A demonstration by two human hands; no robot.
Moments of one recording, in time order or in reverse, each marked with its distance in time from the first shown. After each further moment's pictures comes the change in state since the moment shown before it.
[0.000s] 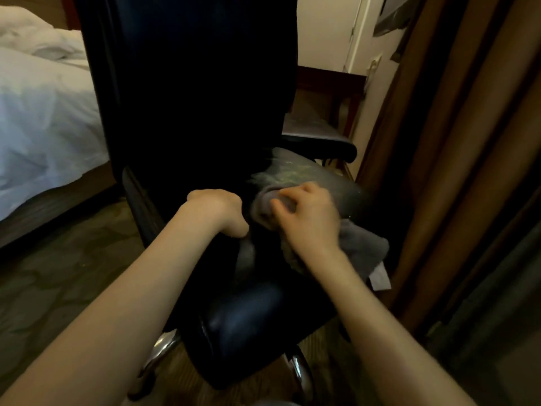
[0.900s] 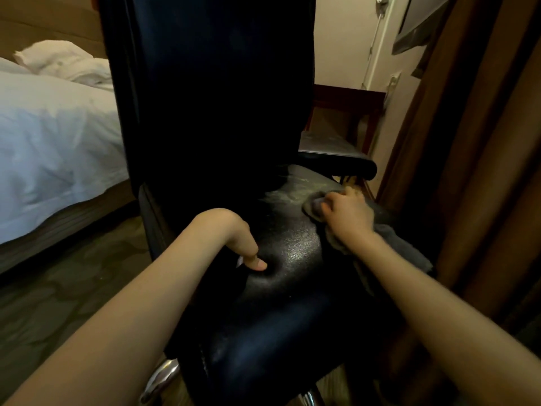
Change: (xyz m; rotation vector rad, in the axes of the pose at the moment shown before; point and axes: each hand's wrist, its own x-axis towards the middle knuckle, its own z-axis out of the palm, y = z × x) left_hand 0.025 0.004 -0.011 -0.030 -0.380 -0.012; right_hand 0.075 0.078 0.017 -0.337 -0.263 0.114
